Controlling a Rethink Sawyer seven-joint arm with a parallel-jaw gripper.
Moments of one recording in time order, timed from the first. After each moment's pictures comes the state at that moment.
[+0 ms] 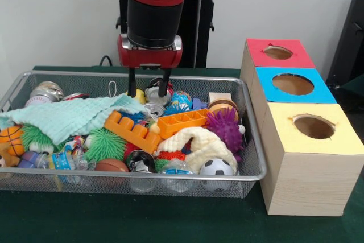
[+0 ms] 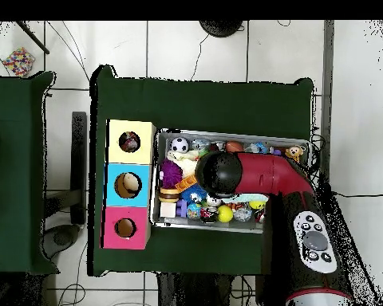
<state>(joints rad) -0.39 -0.66 0.11 1.56 -0.33 0.73 1.49</state>
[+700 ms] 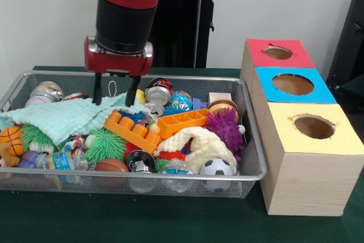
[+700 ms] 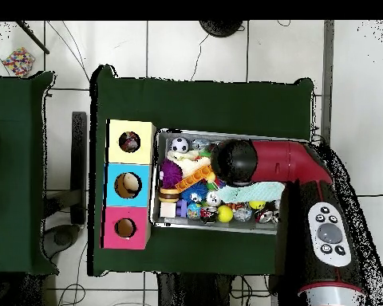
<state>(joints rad) -0.42 -0.62 0.11 1.43 -0.43 0.77 1.49</state>
